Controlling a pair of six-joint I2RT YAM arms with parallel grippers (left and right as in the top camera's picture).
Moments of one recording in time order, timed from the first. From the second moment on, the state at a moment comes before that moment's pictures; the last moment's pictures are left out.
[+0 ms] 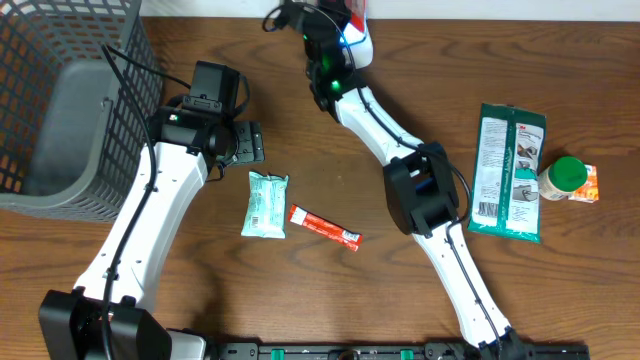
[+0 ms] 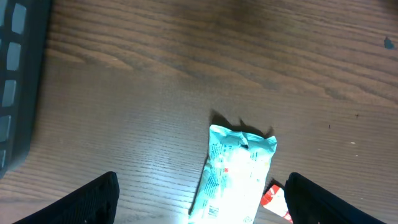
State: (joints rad) left arm -0.21 1.56 1.35 -0.98 -0.09 -0.33; right arm 0.51 2.77 2.40 0.34 0.63 -1.19
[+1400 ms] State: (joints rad) left arm -0.21 1.56 1.35 -0.98 -0.09 -0.33; right arm 0.50 2.78 2.41 0.15 0.54 -0.55
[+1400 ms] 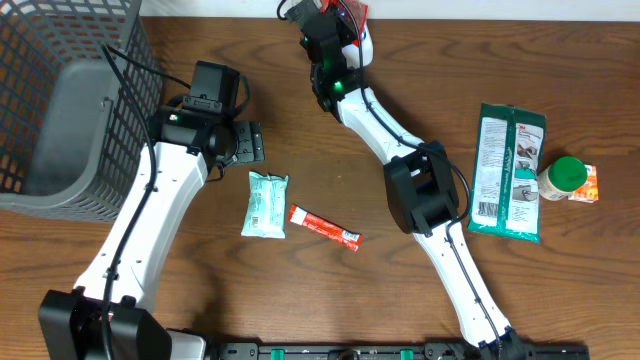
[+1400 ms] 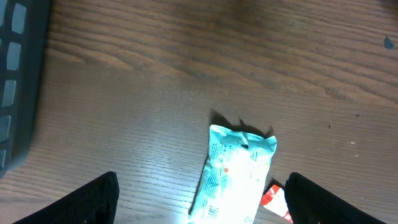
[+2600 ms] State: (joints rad) left arm -0.21 1.56 1.35 -0.98 -0.09 -0.33; right arm 0.54 2.46 2.41 -0.28 0.80 -0.39
